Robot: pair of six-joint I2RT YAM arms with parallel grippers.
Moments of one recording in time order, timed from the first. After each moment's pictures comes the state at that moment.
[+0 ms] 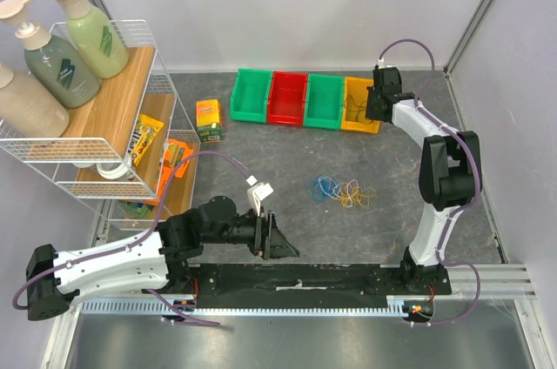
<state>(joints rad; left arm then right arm) -1.16 0.74 0.48 -0.07 0.29 -0.94 0.14 1.93 1.45 -0.34 0.17 0.21</state>
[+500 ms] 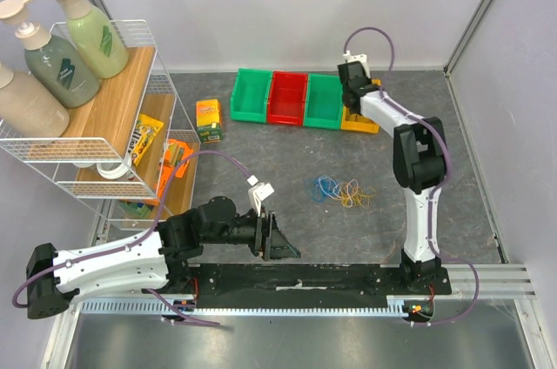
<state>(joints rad) -1.18 0.75 0.49 -0.05 0.29 -0.94 0.27 2.15 1.69 -0.34 0.59 0.04</state>
